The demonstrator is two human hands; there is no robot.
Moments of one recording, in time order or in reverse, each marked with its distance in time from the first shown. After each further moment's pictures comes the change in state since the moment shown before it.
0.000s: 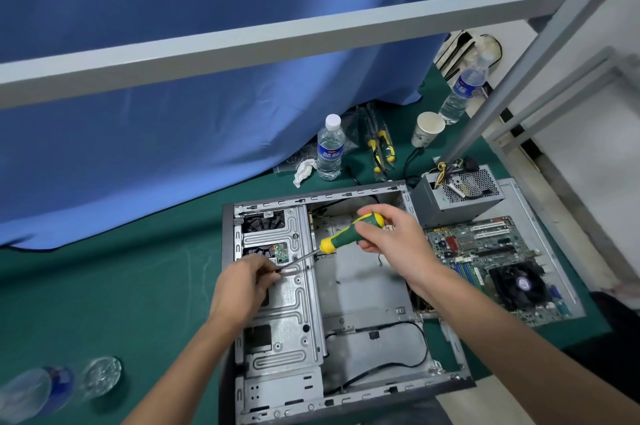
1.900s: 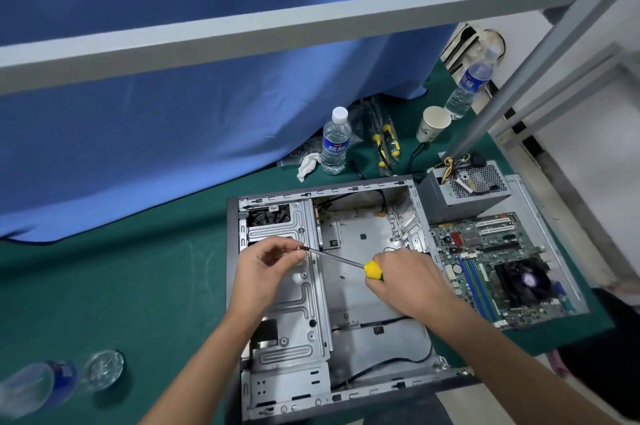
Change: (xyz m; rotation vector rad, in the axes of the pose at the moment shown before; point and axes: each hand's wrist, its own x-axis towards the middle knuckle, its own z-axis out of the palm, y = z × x) left_hand -0.001 0.027 0.007 -0.950 0.024 -0.041; right_hand -0.015 0.043 -0.001 -1.282 -0.198 -0.284
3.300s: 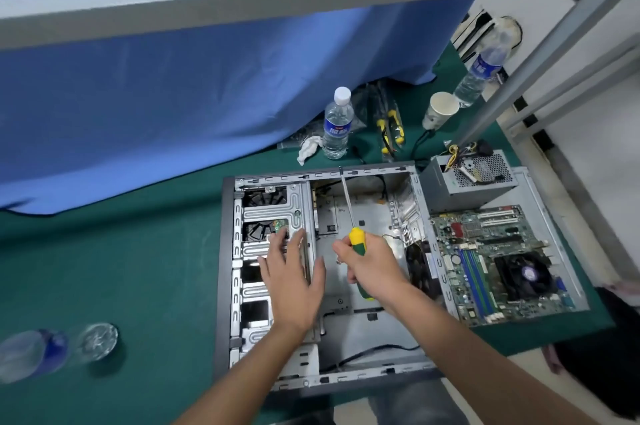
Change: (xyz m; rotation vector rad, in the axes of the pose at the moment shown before) left_hand -0.032 -0.060 0.067 0.746 0.247 0.054; right_hand 0.019 -0.027 0.039 1.235 0.008 0.321
